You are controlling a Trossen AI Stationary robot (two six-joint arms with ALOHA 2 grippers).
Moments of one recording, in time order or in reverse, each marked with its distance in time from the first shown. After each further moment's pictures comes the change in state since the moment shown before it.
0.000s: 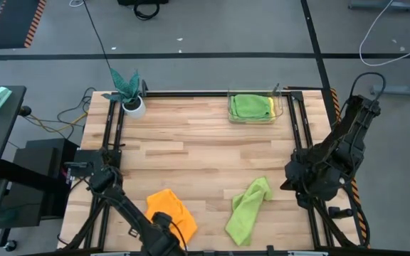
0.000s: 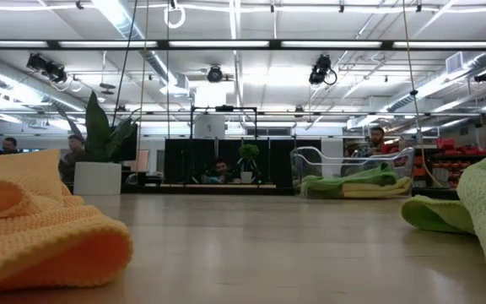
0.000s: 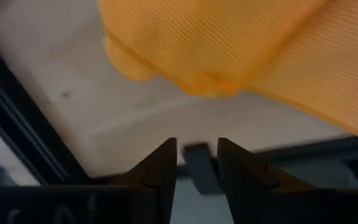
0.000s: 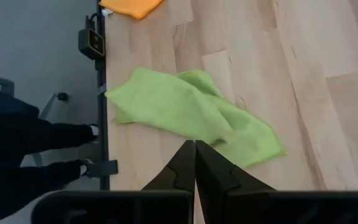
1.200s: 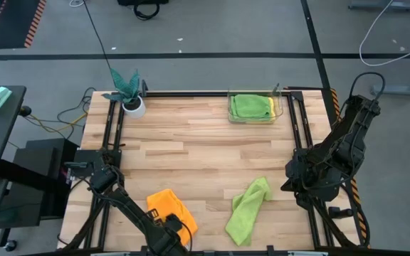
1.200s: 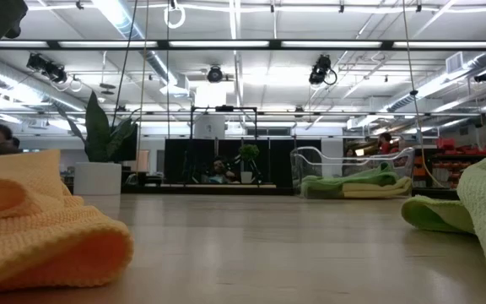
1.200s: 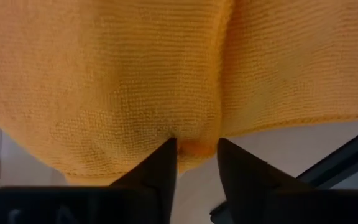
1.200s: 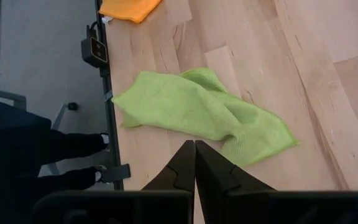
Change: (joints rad) left arm 0.012 0.001 -0.139 0.173 -0.121 0.590; right arm 0.011 -0.001 0.000 0.005 0.000 0.103
